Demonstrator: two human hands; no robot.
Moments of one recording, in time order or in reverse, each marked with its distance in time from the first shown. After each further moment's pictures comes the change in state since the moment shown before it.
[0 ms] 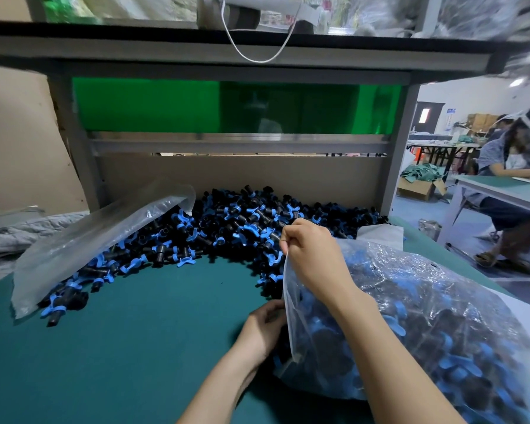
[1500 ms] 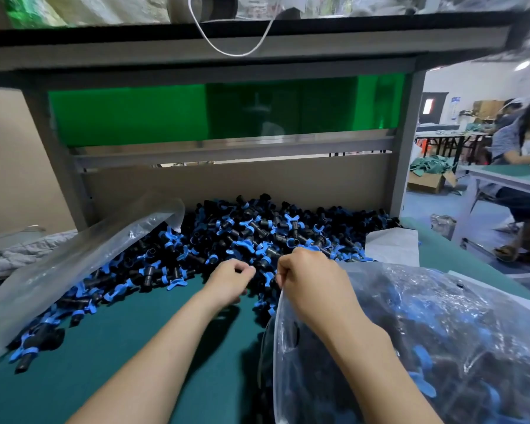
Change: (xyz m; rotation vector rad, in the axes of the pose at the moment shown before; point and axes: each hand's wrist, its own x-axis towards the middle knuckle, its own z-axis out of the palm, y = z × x) left_hand 0.138 0.051 -0.057 0.518 0.107 0.096; right_hand 0.011 0.022 0.009 -0.265 -0.134 0.043
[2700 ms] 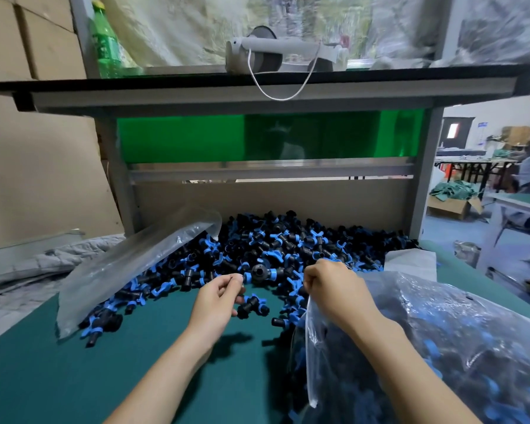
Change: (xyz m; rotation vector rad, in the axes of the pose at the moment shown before) left_hand -0.103 -0.028 -0.058 -0.437 0.262 0.140; right_hand -0.005 -0.011 -0.003 -0.008 -0.080 0.018
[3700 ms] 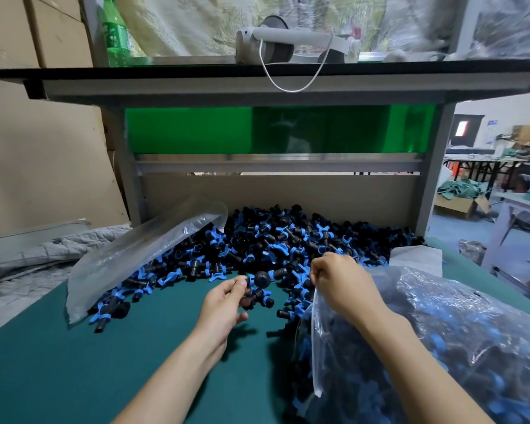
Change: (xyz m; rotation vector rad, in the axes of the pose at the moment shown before) left_hand -0.020 -0.005 0.004 -0.268 0.012 -0.204; right_hand -0.004 -0.003 -0.004 0.062 -0.003 -0.006
